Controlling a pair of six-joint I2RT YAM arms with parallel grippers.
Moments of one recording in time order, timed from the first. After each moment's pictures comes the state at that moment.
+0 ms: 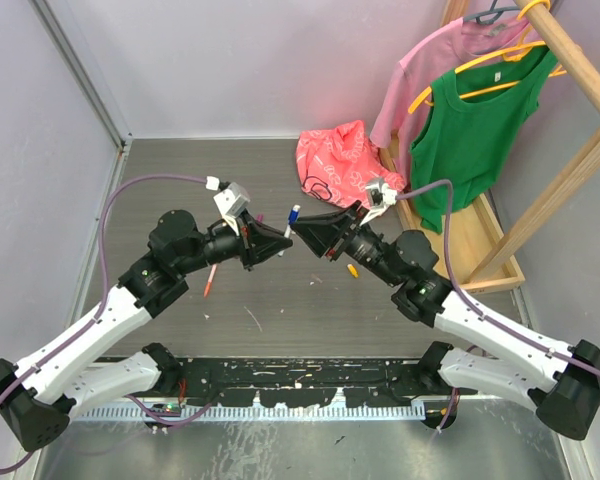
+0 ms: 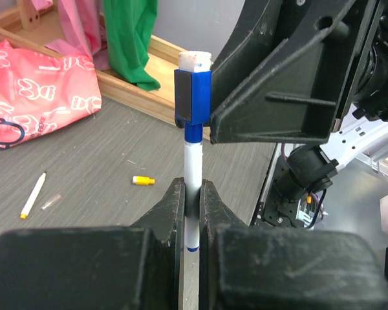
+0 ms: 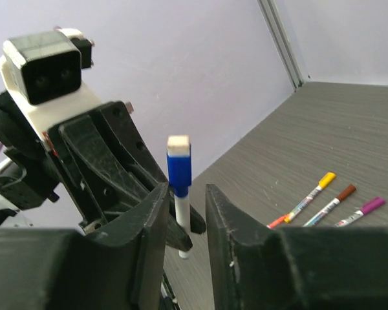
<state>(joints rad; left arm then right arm) -0.72 0.93 0.88 0.02 0.44 -0.28 0.84 0.94 0.70 0.52 -0.09 0.60</state>
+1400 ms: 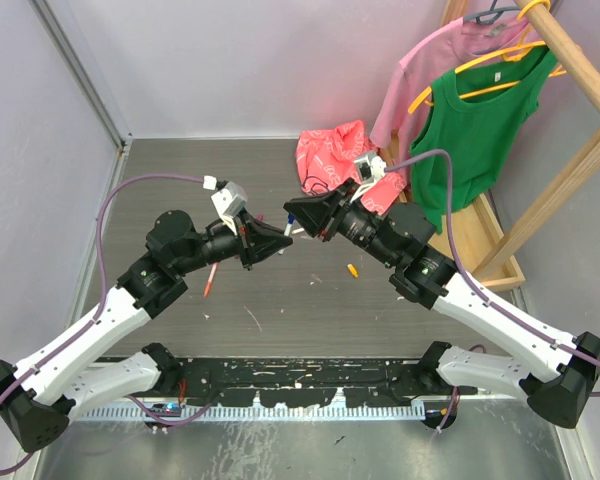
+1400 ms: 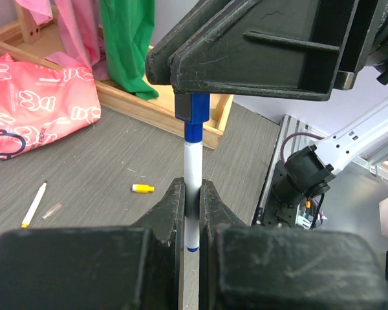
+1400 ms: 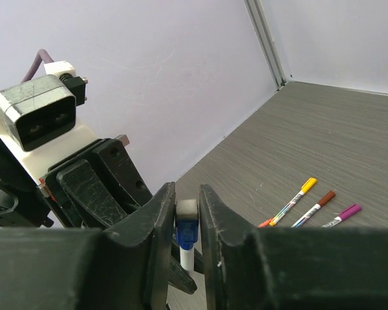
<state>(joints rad) -0.72 0.92 0.88 0.05 0.44 -0.28 0.84 1.03 0.98 0.24 -0.07 0.52</state>
